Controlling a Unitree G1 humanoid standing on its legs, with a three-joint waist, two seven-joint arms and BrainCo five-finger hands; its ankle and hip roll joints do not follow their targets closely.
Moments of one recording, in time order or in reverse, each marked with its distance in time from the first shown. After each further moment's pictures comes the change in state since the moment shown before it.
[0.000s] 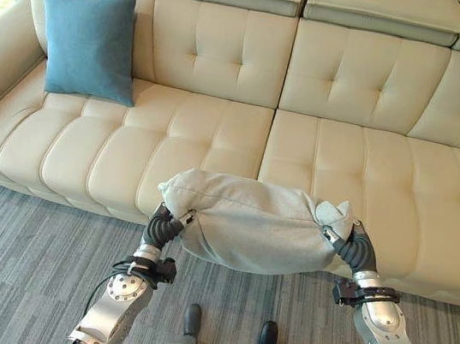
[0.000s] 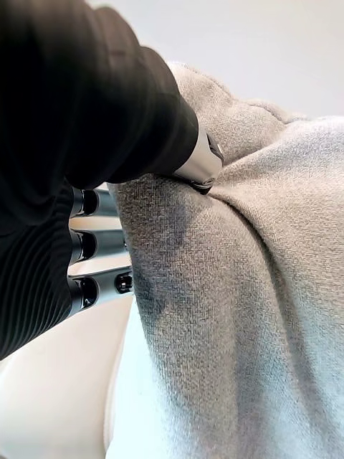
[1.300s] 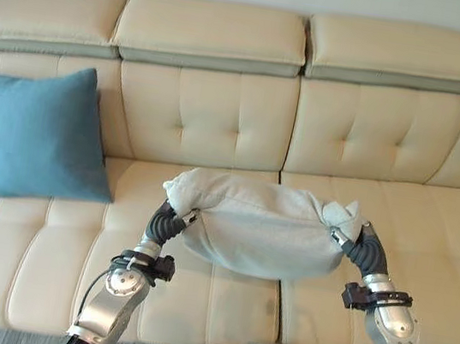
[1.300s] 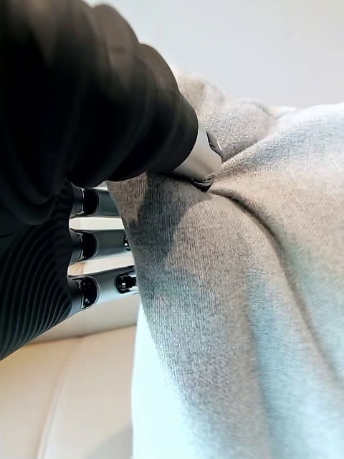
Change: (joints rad) left arm -0.016 0.057 0.065 -0.020 0.068 0.029 -0.087; right arm -0.027 0.051 -0.032 -0.037 0.018 0.019 0.059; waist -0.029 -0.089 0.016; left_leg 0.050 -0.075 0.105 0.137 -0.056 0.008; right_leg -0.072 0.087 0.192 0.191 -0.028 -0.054
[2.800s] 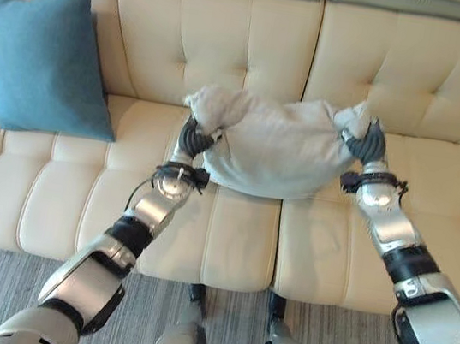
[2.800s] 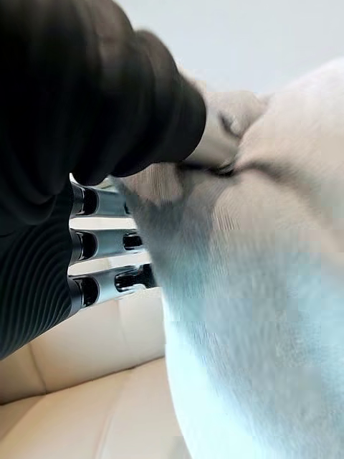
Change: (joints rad) left arm -0.869 -0.010 -0.261 0.665 -0.022 -0.081 0.323; right arm -0.917 -0.138 0.211 0.734 -0.117 0.009 -0.363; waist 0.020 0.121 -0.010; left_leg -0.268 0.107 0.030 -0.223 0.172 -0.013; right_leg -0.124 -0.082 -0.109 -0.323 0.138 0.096
